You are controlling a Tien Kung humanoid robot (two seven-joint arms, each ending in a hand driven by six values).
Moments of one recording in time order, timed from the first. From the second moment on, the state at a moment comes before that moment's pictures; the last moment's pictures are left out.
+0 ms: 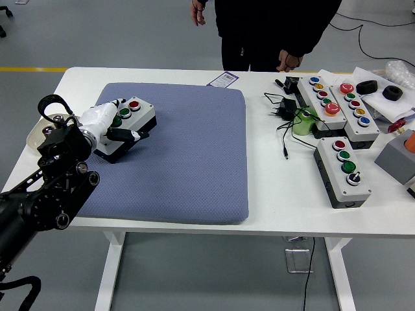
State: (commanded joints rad) left arm -0.70 0.13 -1.09 -0.86 2.15 -0.03 0.37; right arm 0.12 -0.10 1.18 0.18 -1.33 -0.22 -0.21
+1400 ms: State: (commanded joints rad) left arm -0.78 0.10 -0.91 -0.68 2.22 0.03 0.42; right arm 0.12 -0.11 1.19 0.18 -1.34 -0.22 -0.21
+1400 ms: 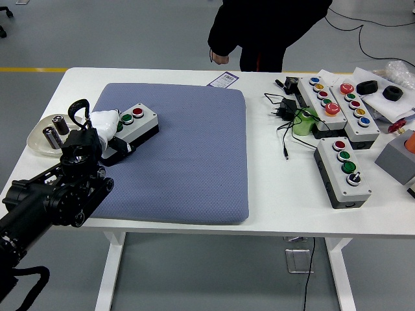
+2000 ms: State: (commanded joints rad) left arm -0.77 0.17 -0.85 -0.78 2.13 0.21 0.27; right arm 0.12 -0.11 1.19 0.18 -1.34 -0.22 -0.21
